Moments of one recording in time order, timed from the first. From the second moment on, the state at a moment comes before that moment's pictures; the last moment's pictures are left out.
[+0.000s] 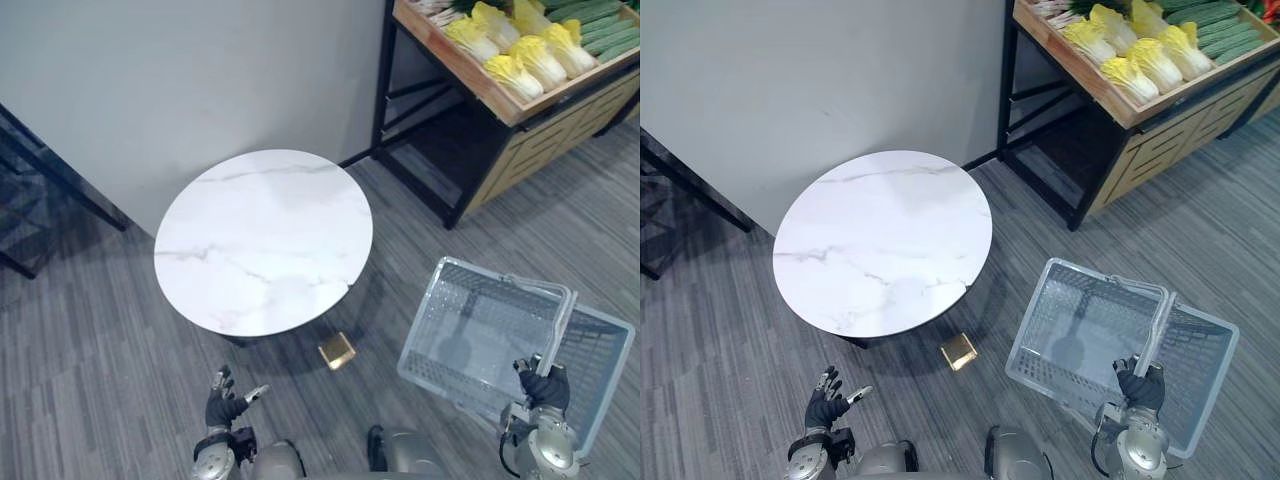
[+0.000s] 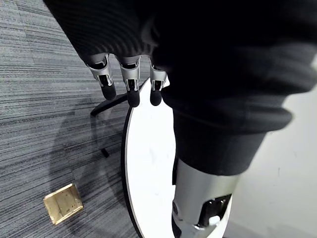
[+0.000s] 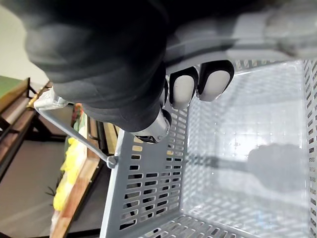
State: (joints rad) left arm 0.32 0.00 0.09 0.37 -0.11 -0.13 0.15; right arm 0.35 -0.07 -0.34 0.06 0.19 -0.07 -0.21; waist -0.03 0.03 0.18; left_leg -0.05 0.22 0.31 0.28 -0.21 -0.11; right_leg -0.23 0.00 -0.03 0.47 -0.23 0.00
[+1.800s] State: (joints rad) left arm 0.22 0.00 0.00 0.35 -0.13 -0.13 0.17; right arm 0.18 -0.15 -0.17 0.24 0.07 -0.03 -0.17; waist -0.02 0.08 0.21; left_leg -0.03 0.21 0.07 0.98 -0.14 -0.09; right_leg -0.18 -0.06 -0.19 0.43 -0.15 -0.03
